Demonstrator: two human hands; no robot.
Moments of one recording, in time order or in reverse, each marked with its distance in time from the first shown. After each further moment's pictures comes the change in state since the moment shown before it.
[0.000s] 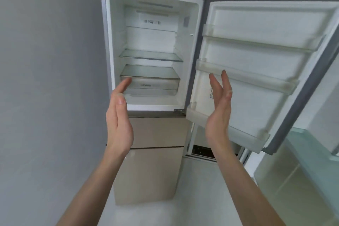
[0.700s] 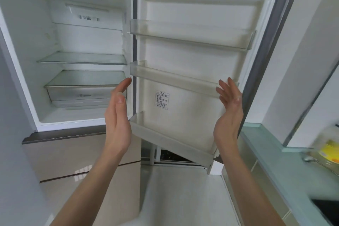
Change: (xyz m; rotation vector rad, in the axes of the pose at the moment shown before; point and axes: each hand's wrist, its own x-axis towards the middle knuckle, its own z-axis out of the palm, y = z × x) left_hand 0.023 -0.044 0.254 -0.137 -0.136 0.014; right_hand 0.135 0.082 -0.225 -0.170 0.300 -0.160
